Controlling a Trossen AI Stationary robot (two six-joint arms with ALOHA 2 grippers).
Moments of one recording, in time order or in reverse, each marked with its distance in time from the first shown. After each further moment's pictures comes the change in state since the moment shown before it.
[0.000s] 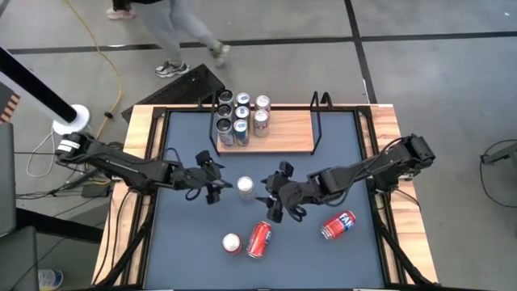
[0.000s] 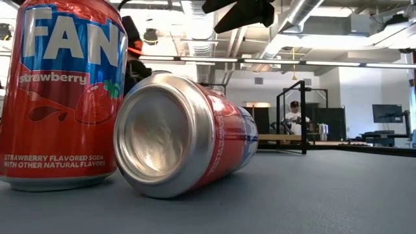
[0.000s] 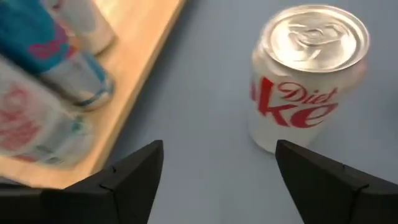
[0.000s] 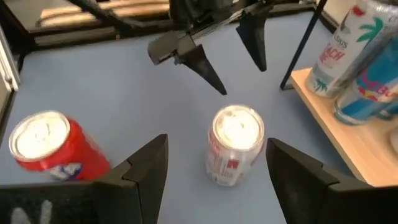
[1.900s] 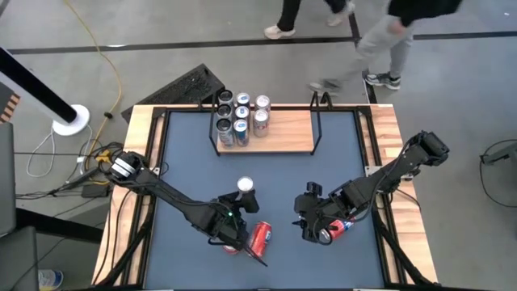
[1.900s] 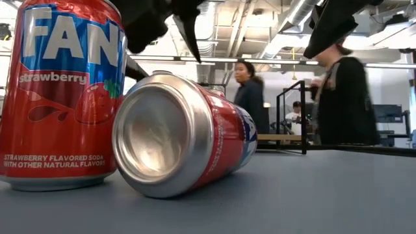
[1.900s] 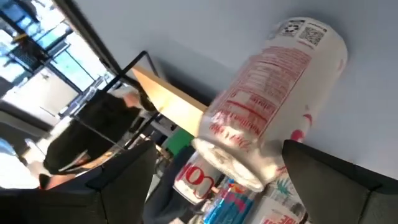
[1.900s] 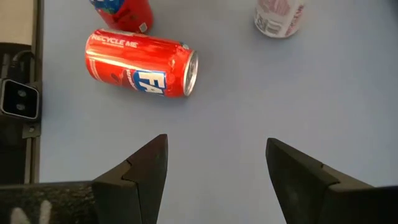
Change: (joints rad) left arm -0.313 0.705 0.754 -0.595 -0.547 1.270; right arm 0.196 -0.155 -0.188 -0.297 -0.167 0.266
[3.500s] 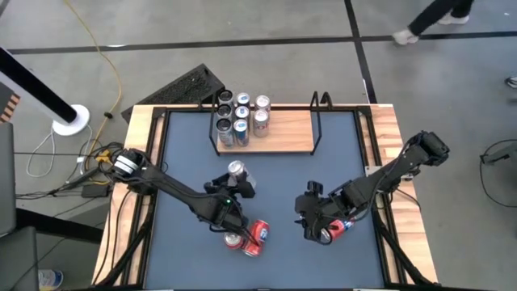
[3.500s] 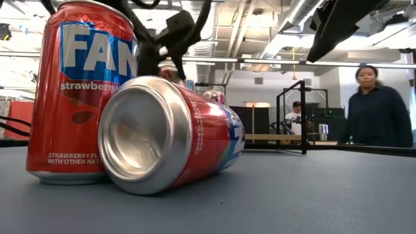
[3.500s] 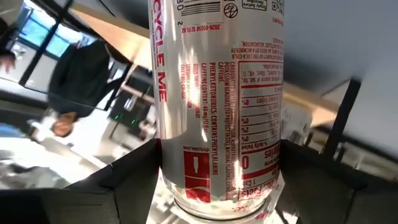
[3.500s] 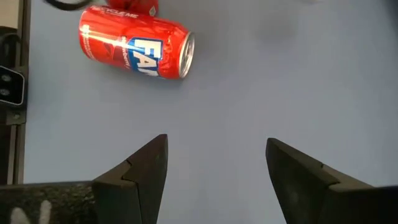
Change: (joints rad) left arm 0.081 0.002 -0.077 -0.113 -0.187 0.075; right arm -0.003 0.001 0.000 -0.037 0.001 -0.036
